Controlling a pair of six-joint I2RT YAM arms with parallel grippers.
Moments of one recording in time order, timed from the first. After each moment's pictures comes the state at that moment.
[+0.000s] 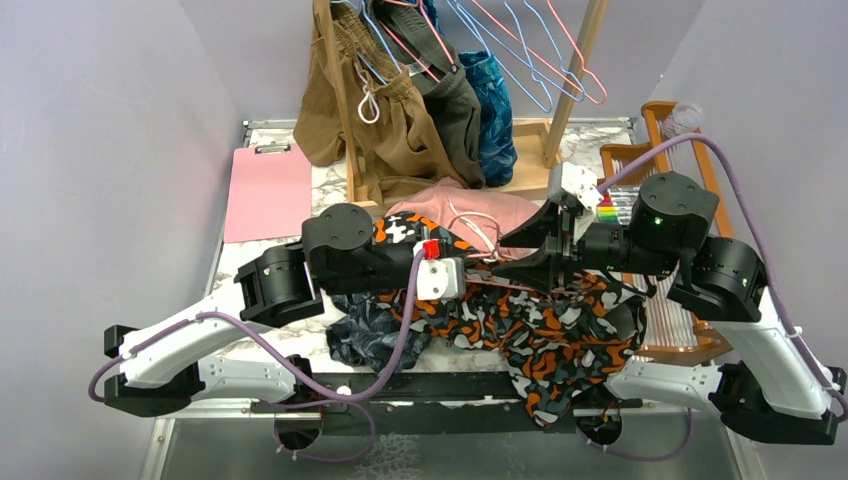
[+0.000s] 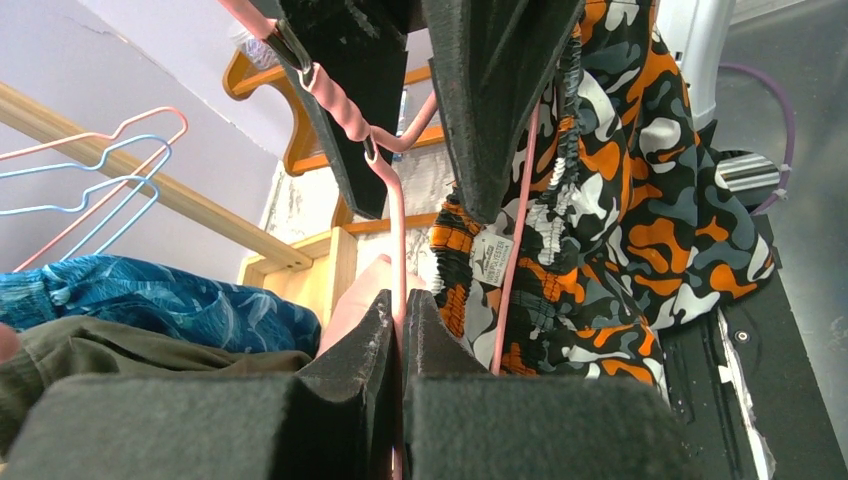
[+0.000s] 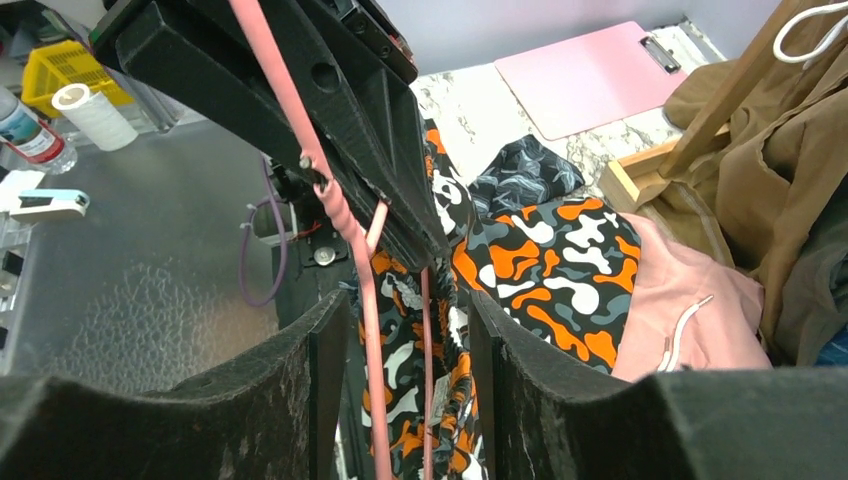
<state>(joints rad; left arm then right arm) -1.23 1.06 1.44 -0.50 0.17 0.51 0.96 0.99 1.62 -0.83 -0.38 -0.07</state>
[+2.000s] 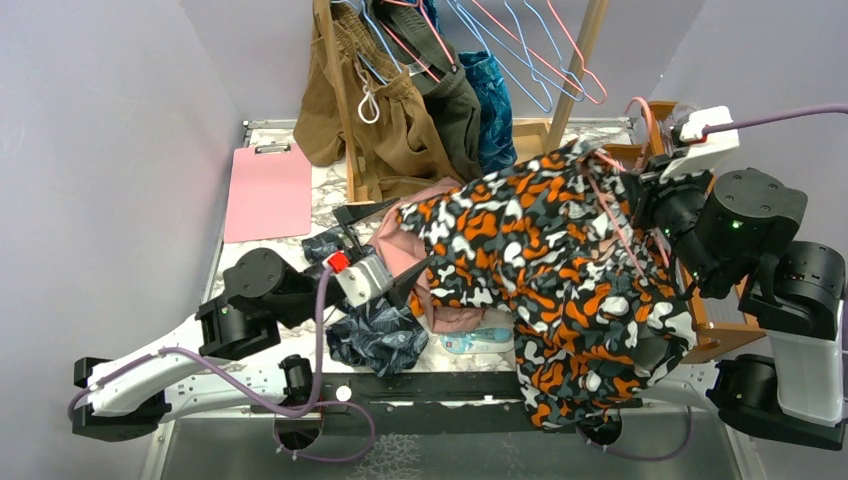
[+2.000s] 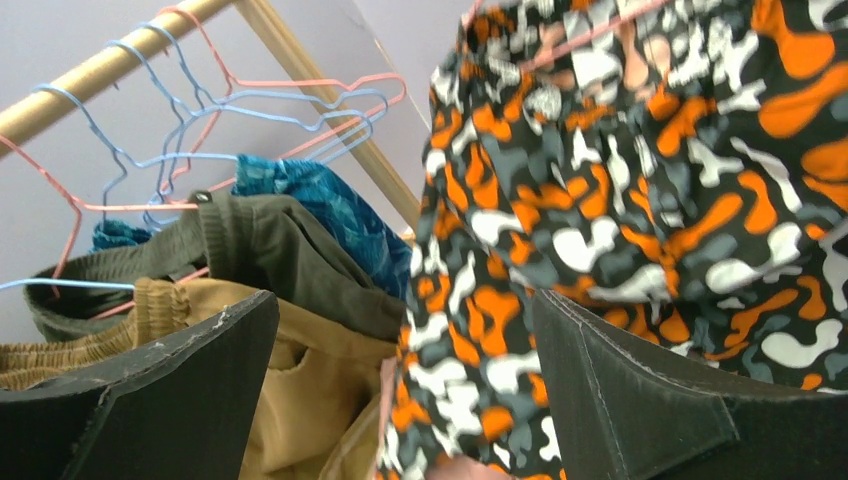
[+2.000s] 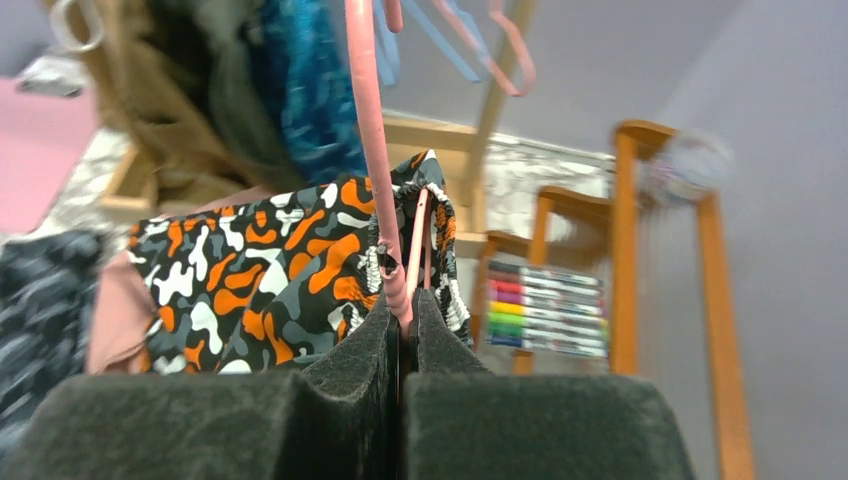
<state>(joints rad) -1.23 0.72 1.09 -0.17 -0.15 0.54 0.96 1.01 1.92 -1.13 0.74 0.03</state>
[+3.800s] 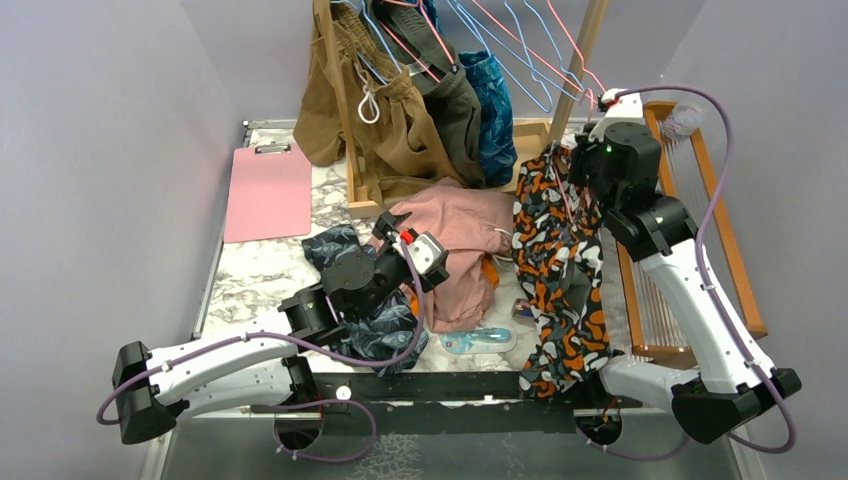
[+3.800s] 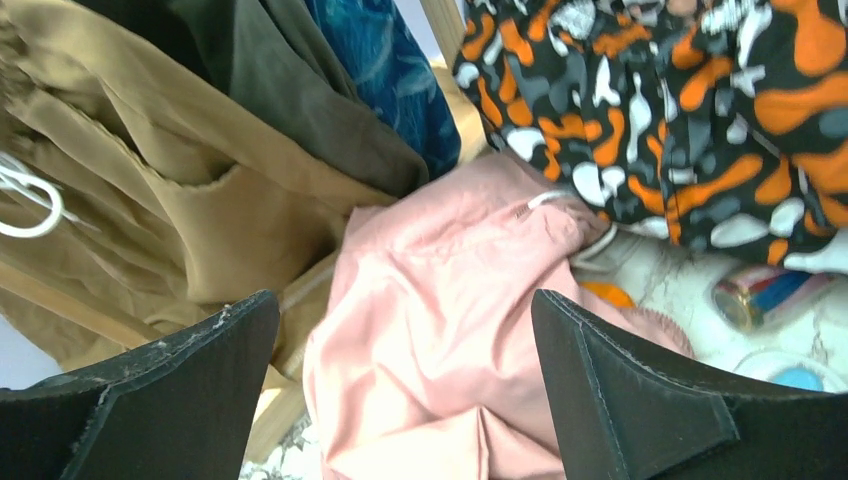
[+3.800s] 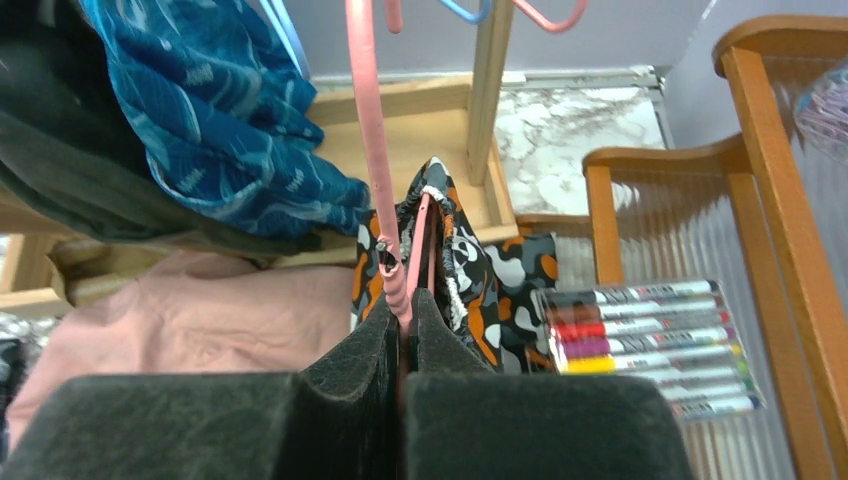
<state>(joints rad) -1.11 0.90 0.74 0.16 -0.37 0.35 0.41 1.13 1.40 -0.57 0.43 0.11</state>
